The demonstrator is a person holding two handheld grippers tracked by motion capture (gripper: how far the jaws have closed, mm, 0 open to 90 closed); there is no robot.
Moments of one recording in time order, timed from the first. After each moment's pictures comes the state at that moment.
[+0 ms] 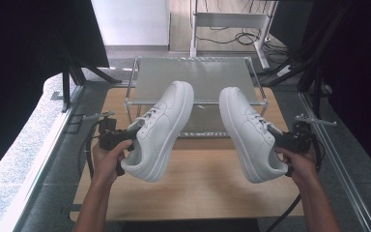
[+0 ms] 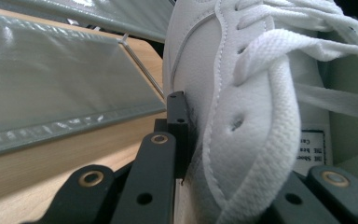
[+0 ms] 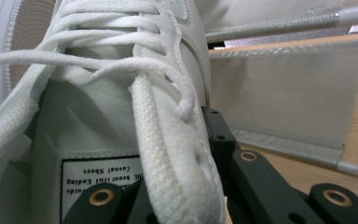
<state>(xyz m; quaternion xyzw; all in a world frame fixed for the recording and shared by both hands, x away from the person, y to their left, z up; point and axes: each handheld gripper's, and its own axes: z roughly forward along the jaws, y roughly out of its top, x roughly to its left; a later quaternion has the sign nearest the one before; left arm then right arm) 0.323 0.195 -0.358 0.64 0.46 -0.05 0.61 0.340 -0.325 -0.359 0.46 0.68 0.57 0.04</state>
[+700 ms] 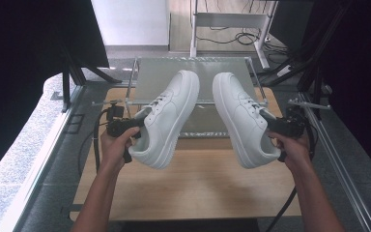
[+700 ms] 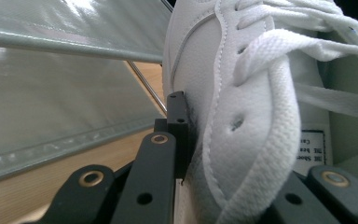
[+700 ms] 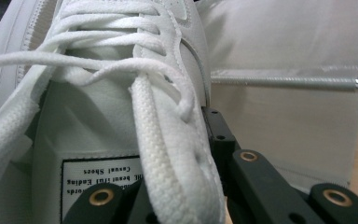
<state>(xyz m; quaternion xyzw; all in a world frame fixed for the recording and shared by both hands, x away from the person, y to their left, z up) 0.355 0.181 -0.347 0.64 0.47 -0.06 0.61 0.366 -0.302 -0.330 0.46 0.68 0.56 0.06</state>
